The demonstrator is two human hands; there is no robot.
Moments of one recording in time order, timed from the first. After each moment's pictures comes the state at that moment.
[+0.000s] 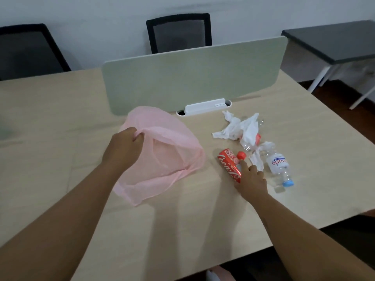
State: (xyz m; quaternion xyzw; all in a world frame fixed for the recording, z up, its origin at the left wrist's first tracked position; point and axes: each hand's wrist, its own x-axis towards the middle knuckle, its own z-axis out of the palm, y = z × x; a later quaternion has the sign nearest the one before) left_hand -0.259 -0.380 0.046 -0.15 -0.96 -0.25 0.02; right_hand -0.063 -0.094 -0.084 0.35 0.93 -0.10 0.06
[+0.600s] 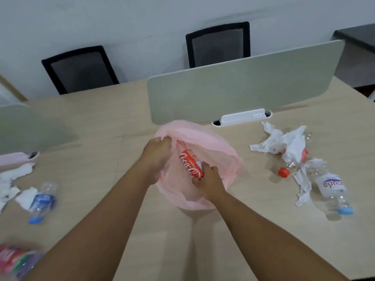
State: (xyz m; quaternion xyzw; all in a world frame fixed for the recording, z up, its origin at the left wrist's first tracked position) left_hand -0.253 -0.382 0.079 0.07 -0.79 -0.58 -0.17; right_hand -0.196 -0.254 -0.065 0.21 0.87 -0.45 0.03
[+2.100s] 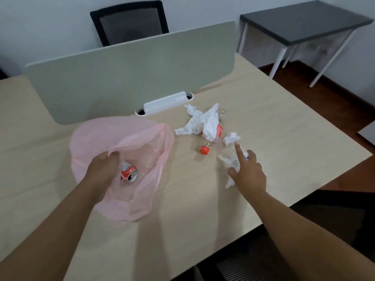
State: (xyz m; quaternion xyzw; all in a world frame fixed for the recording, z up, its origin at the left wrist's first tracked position) left_hand -0.214 -0.303 0.016 0.03 -0.88 -0.45 -0.16; right_hand -0.007 -0.012 -0.090 0.43 0.89 -0.17 -0.04
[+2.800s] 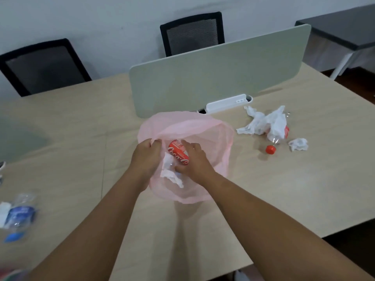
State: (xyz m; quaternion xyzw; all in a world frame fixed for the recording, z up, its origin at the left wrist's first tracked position) left_hand -0.228 -0.415 0.065 0.00 -0.86 -0.50 -0.12; right_hand -0.202 -0.282 -0.045 0.15 0.89 -0.43 -0.01
